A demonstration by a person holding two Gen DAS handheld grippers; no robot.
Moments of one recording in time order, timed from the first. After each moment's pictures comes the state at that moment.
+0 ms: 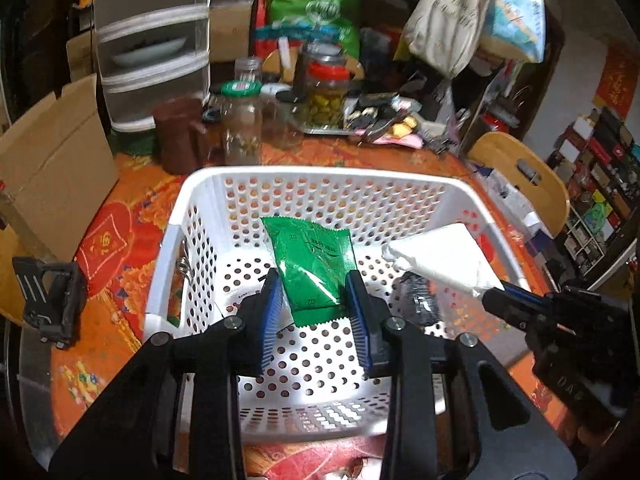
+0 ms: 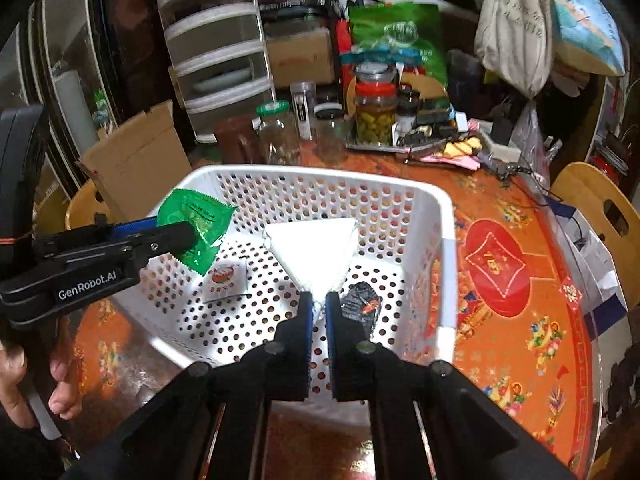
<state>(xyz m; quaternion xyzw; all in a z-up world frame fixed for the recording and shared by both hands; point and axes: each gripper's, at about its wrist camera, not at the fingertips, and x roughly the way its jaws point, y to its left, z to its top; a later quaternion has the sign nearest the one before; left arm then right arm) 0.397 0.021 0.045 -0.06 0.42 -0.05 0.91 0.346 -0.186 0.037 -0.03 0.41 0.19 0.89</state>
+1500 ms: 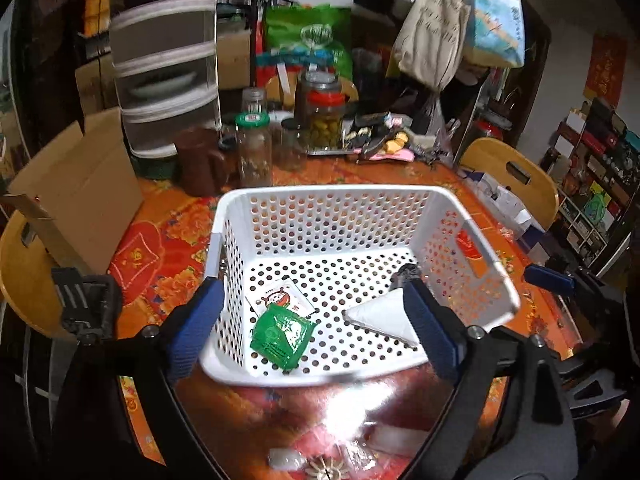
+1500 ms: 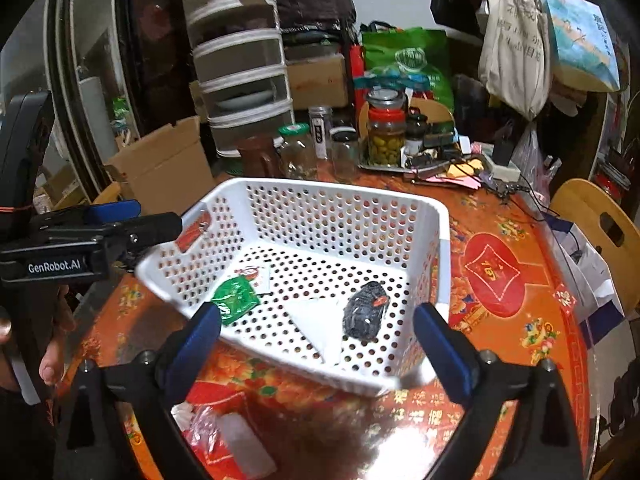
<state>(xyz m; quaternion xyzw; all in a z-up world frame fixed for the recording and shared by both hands) 0.321 0.037 0.095 -0.03 0.36 -0.06 0.93 0.290 -0.198 0.062 -0.02 0.36 0.22 0.91</state>
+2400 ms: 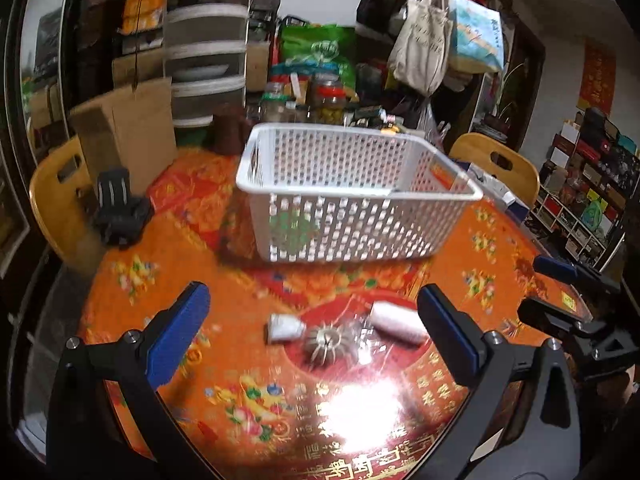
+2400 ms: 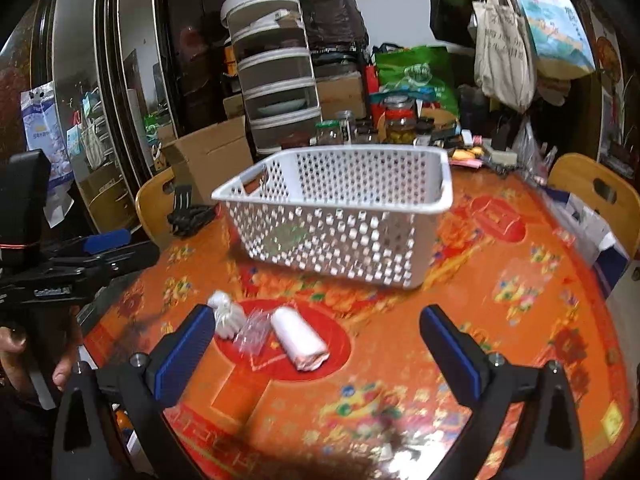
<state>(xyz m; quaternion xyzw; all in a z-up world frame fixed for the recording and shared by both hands) 0.128 0.051 0.029 -0.04 0.33 -0.05 0.94 0.140 -0.226 0.011 0.01 0.31 0.25 0.91</state>
